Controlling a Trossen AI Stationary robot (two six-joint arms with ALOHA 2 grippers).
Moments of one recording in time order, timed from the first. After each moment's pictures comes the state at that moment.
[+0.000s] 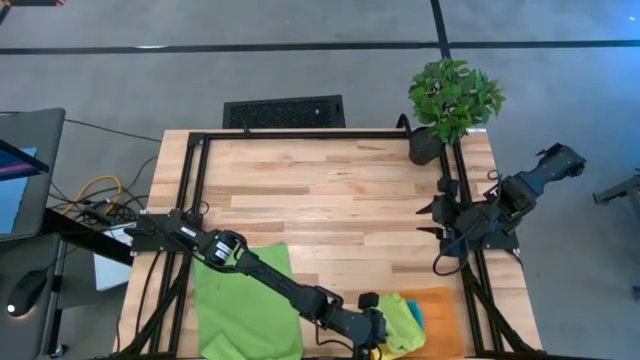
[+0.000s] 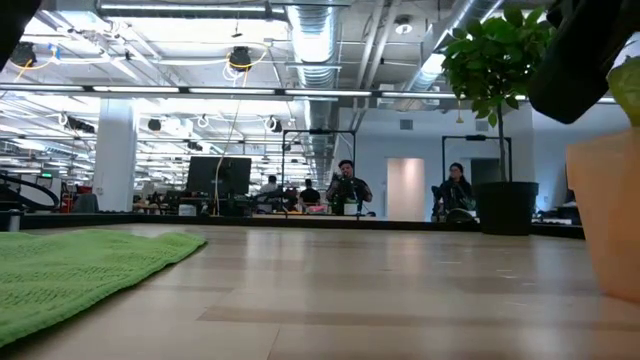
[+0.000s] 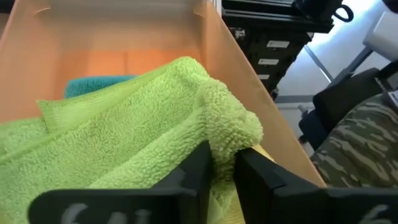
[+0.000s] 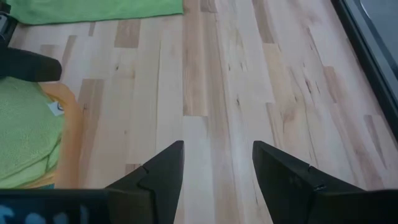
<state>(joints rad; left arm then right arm) -0.50 2.52 2.10 -0.07 -0.14 -0.31 0.58 0.76 0.90 -1.06 0.47 0.37</state>
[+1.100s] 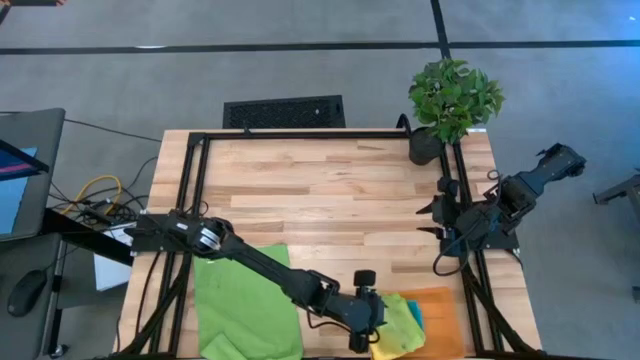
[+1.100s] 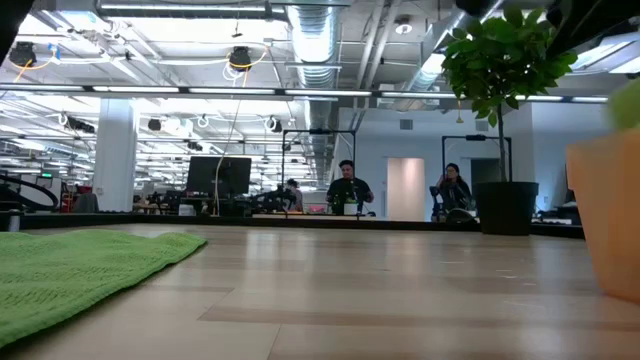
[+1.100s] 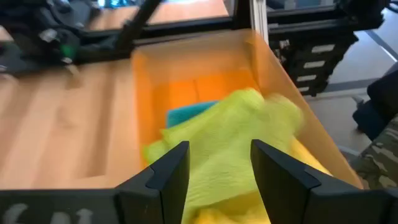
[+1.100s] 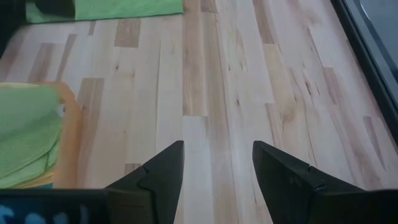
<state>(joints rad) -0.46 2.36 2.10 -0.32 -0.28 -0.17 0.58 0.76 0.90 -1.06 0.47 0.36</state>
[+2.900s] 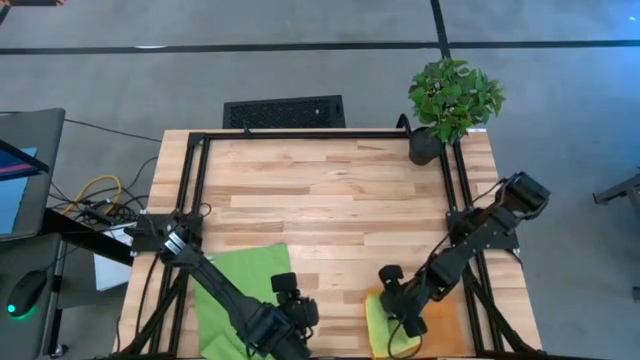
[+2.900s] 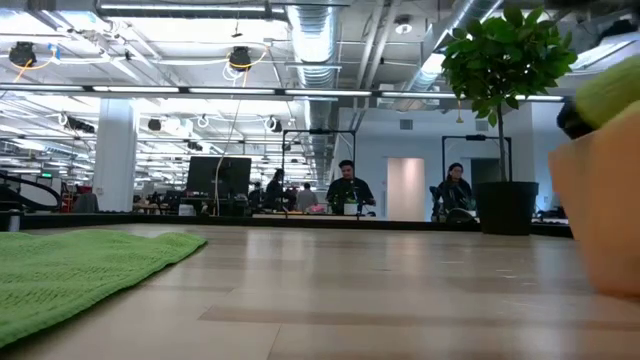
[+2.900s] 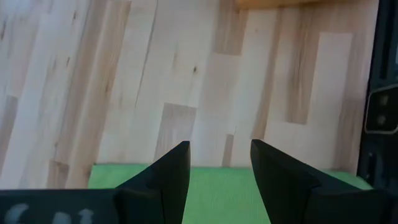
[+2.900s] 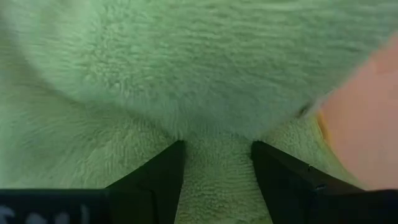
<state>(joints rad) -0.70 2.18 2.10 -1.30 -0.51 -0.82 0.75 1.63 0.80 -0.19 0.01 0.42</state>
